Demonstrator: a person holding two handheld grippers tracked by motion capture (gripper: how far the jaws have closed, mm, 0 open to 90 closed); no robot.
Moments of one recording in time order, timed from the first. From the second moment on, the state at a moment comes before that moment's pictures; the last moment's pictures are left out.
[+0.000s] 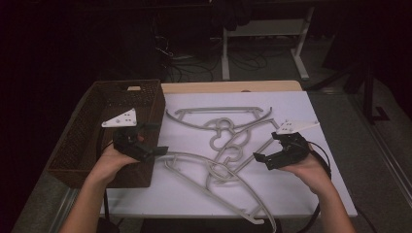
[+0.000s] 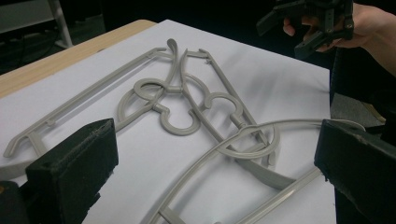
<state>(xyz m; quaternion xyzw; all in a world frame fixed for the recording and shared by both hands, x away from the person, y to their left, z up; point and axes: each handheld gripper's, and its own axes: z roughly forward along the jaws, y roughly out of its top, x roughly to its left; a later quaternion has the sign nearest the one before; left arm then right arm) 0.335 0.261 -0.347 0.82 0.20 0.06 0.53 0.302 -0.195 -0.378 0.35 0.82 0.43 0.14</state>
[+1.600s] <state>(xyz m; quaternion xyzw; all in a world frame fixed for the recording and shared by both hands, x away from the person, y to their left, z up) 0.329 0.260 -0.343 0.83 0.21 0.06 0.51 0.285 -0.132 -0.439 0.31 0.91 0.29 -0.02</state>
